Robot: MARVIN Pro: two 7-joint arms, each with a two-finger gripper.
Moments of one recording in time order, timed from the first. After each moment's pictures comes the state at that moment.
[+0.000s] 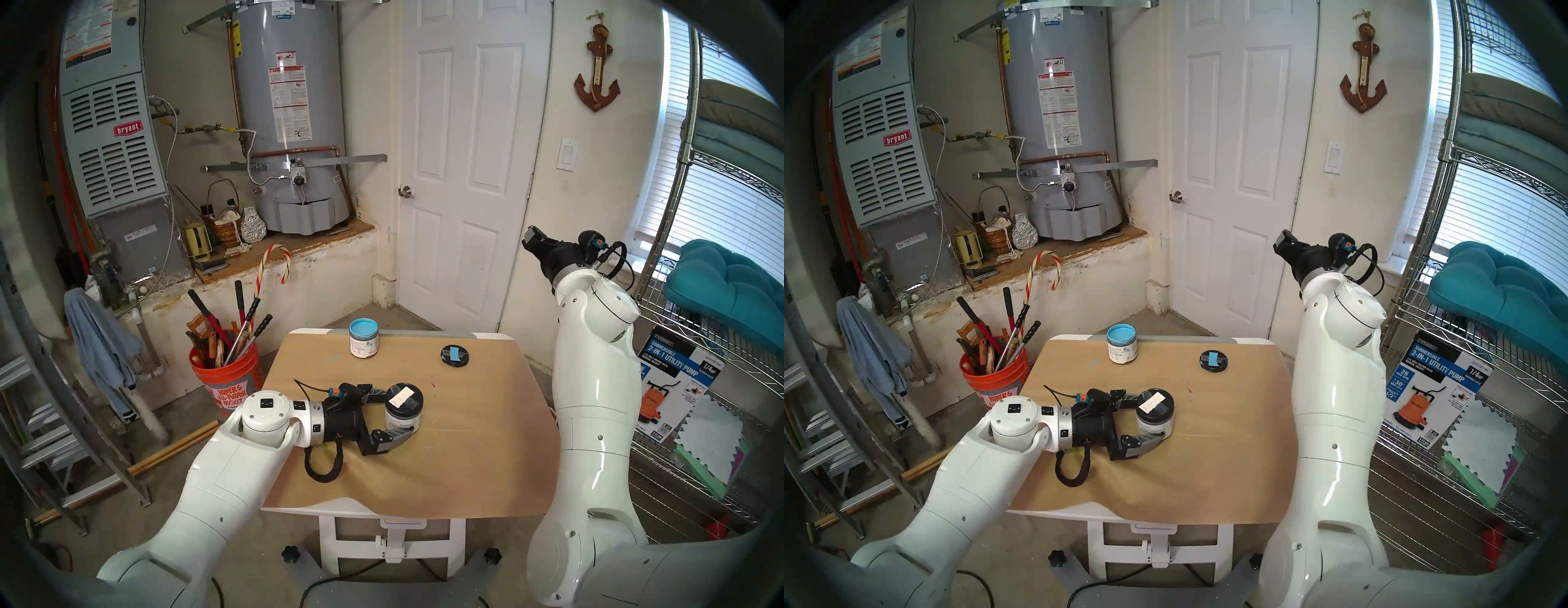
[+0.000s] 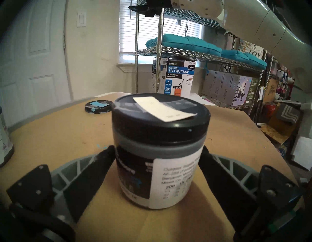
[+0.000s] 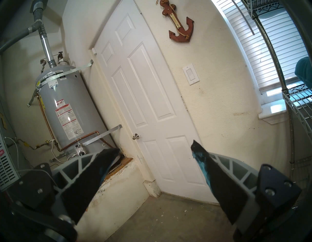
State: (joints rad) left arm 1.37 -1.29 -1.32 -1.28 -0.14 0.00 -1.07; right arm -1.11 -1.60 1.84 -1.63 0.28 0.43 0.02
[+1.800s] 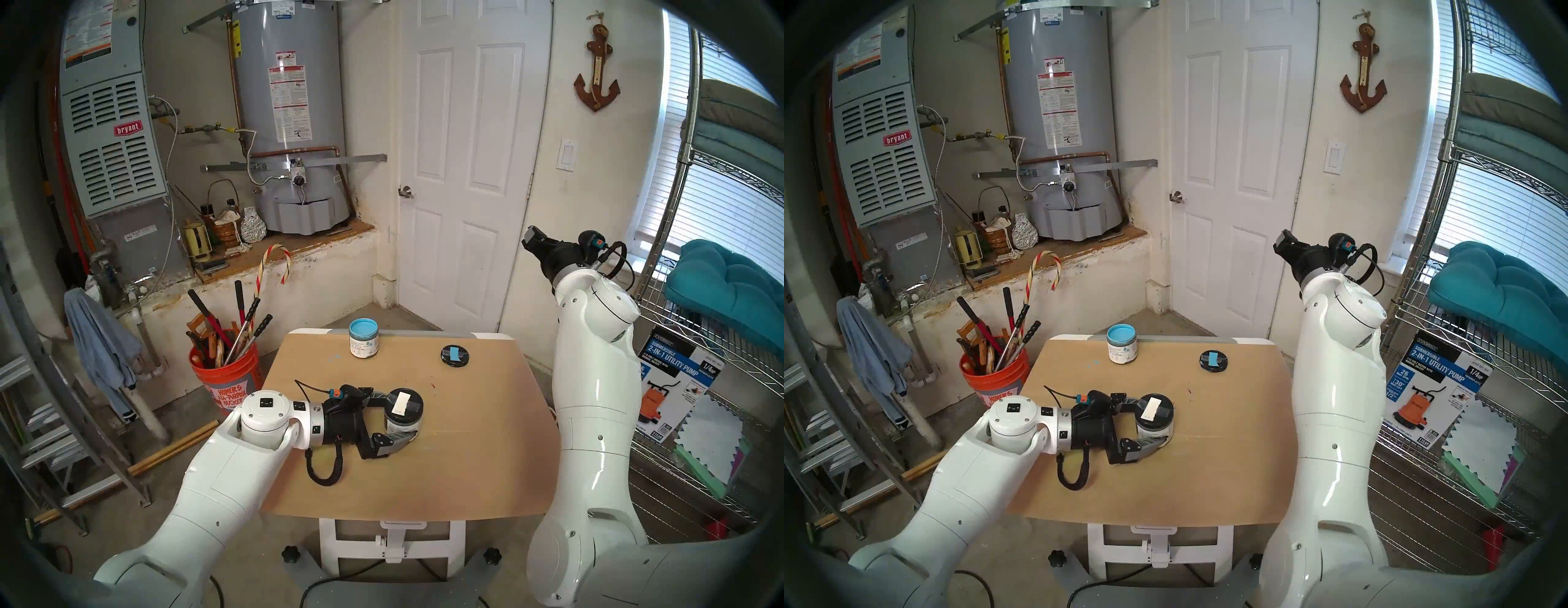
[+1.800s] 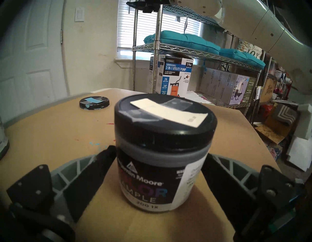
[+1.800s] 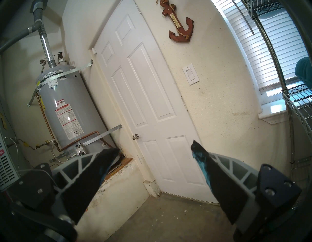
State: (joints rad) left arm 1.40 -1.27 -1.31 -1.33 -0.14 0.07 -1.09; right arm -1.11 -1.60 1.84 -1.63 0.28 0.43 0.02
